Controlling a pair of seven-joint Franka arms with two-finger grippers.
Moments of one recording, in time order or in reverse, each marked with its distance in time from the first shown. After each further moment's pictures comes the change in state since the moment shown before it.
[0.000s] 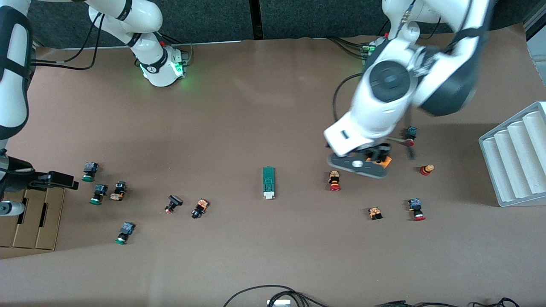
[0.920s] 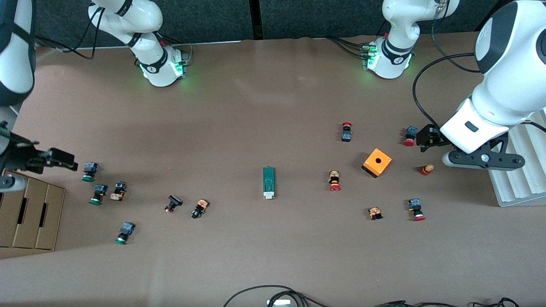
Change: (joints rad) left arm 0.270 -0.115 0.006 0.002 -0.008 -0.128 0.118; right arm 0.033 -0.192 0.022 -0.144 -0.059 -0.016 0.006
